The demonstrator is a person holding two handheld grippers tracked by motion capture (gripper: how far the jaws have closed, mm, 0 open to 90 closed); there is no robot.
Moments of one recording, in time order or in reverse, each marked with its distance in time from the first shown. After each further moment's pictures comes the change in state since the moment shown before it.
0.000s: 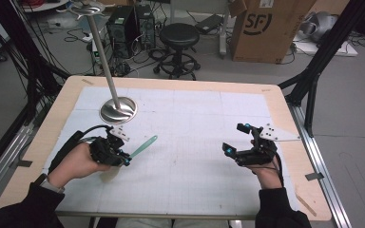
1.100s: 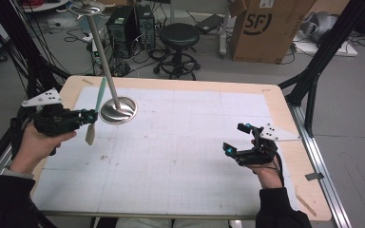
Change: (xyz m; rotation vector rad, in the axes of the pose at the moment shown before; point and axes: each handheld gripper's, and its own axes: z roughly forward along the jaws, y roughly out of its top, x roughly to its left) left arm 0.075 -0.030 -0.106 -0.619 0.117 -0.143; right arm -0.001 -0.001 0.000 0.007 -0.001 -0.005
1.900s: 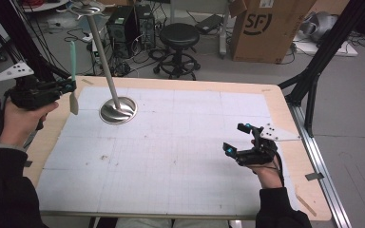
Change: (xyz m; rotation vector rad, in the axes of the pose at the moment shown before) left arm 0.055 0.034 -0.015 -0.155 0.143 -0.016; right arm -0.001 0.000 0.000 0.003 0.003 0.003
